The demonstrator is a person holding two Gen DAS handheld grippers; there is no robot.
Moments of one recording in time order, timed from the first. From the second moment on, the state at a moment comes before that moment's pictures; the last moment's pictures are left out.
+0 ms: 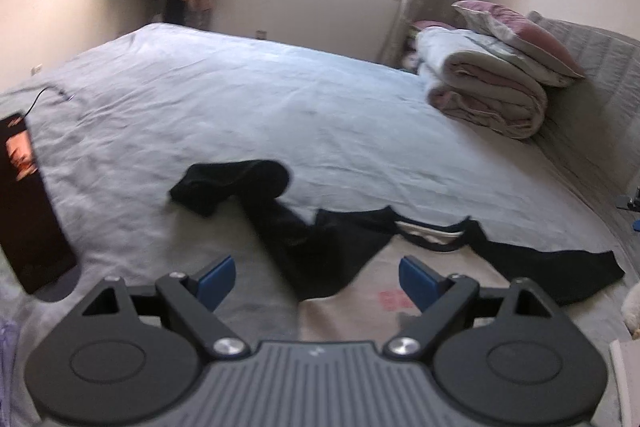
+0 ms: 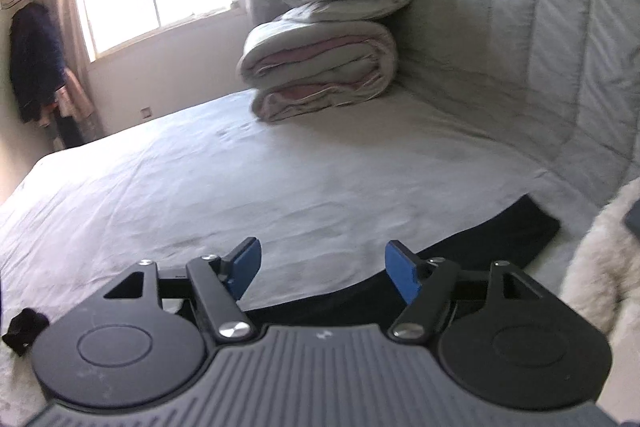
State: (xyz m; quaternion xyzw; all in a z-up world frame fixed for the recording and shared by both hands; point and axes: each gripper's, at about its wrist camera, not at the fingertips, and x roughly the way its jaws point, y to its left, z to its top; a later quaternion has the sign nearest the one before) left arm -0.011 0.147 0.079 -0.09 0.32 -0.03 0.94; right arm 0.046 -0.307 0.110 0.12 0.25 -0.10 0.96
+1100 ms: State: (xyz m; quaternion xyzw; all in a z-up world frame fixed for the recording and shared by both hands) left arm 0.190 0.225 -0.019 -0.02 0.25 0.11 0.96; right arm 0.156 -0.024 -0.025 0.04 0.25 0.35 0.90
